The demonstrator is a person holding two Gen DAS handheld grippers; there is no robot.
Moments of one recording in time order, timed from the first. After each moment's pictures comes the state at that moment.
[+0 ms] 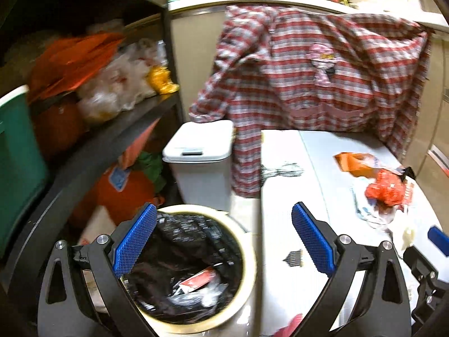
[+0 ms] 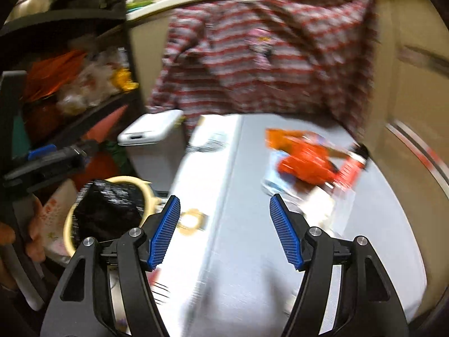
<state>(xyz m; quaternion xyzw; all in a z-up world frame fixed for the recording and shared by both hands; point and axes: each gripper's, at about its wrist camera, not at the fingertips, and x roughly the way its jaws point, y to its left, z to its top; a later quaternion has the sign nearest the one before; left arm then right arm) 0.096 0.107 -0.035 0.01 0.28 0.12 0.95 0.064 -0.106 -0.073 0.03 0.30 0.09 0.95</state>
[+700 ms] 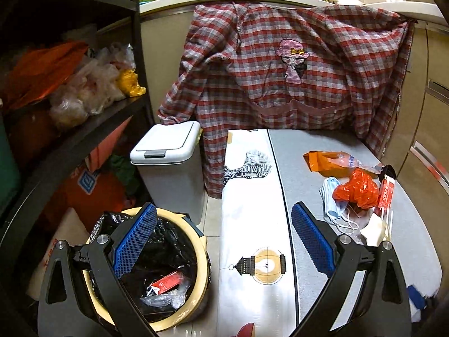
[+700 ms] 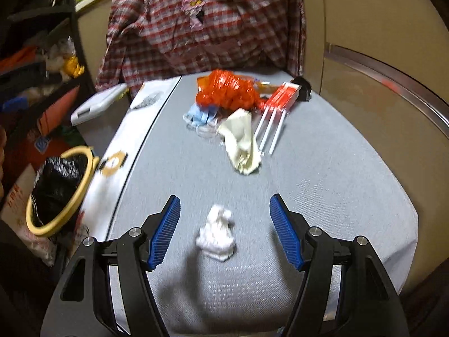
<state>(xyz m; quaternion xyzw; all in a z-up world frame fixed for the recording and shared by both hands) 0.114 0.057 -0.040 0.00 0.28 0.09 0.95 0.030 -0.176 -0.156 0.04 0.36 0.01 0.93</state>
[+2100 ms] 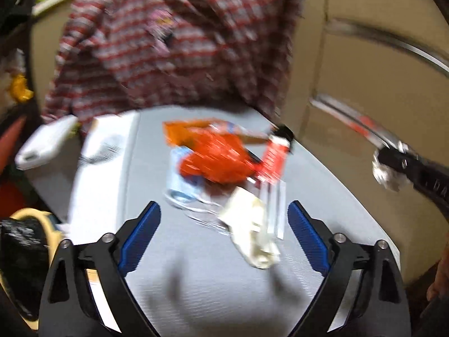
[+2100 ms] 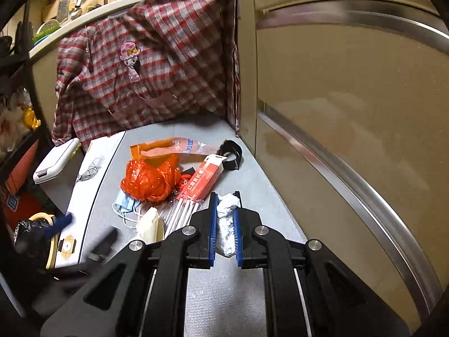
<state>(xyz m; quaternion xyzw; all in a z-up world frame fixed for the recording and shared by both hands) 0.140 -0.127 -0.115 0.01 0.32 -0.15 0.94 0.094 -0.291 -0.064 0.06 0.31 -0.09 0.95</state>
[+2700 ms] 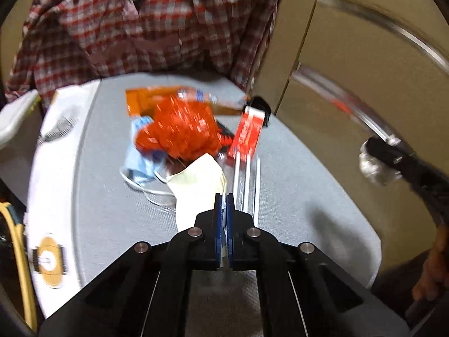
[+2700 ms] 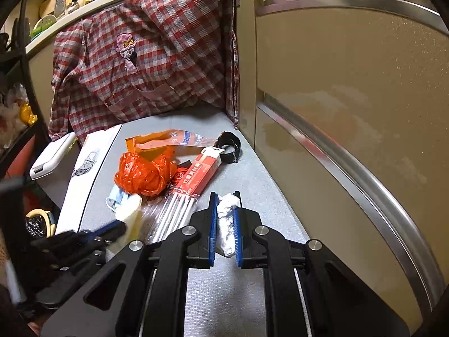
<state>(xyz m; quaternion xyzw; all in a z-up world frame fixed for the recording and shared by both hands) 0.159 -0.122 -0.122 -0.01 0.37 -0.22 0.90 0.105 -0.295 -0.076 0.07 0.32 -0.08 0.94</state>
